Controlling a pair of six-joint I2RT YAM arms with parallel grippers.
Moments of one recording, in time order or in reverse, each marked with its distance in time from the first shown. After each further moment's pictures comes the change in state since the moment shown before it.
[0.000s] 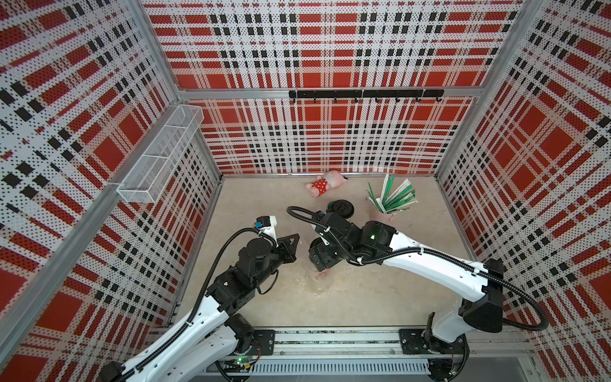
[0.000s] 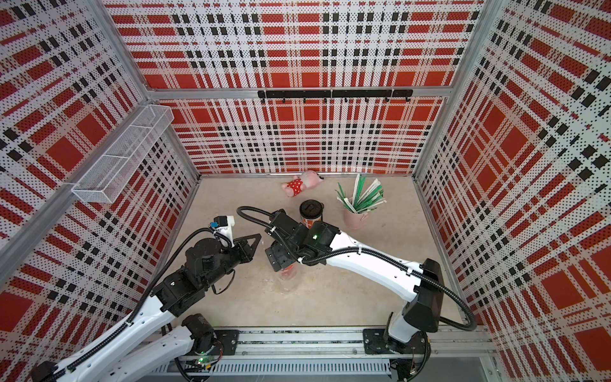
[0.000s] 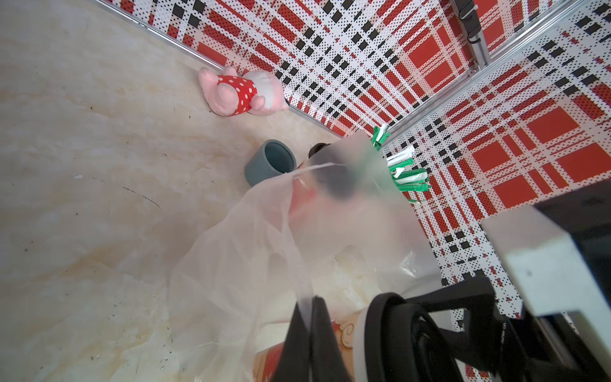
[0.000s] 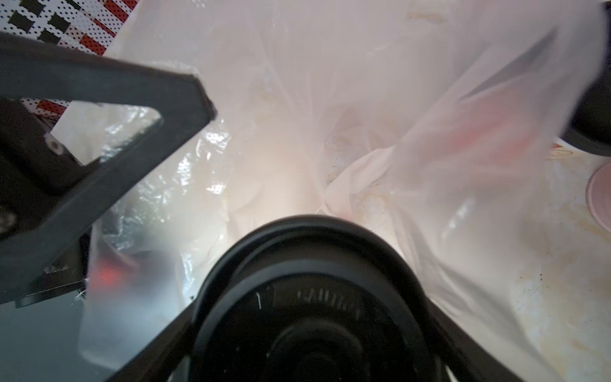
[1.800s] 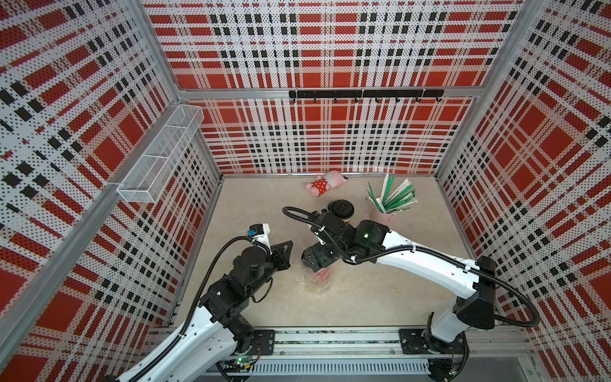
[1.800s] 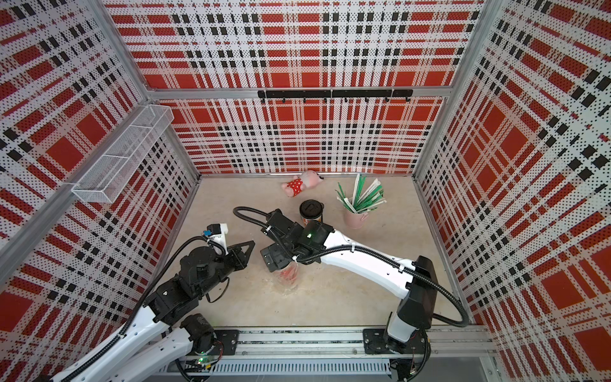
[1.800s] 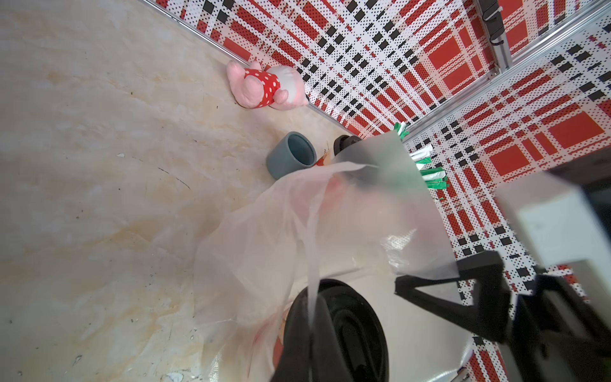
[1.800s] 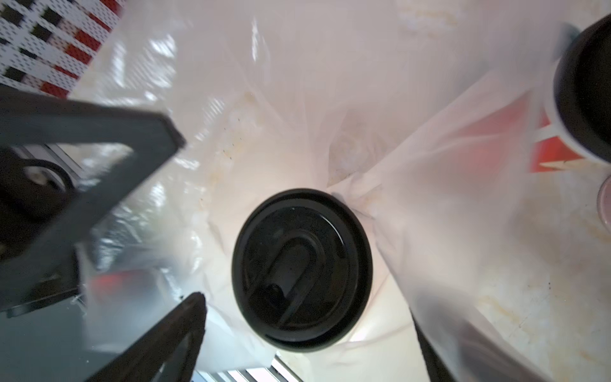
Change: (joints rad) left arm 0.004 -0.112 -0.058 -0.085 -0.034 -0.026; right arm 0.000 0.039 0.056 -0.001 -0.003 -0.014
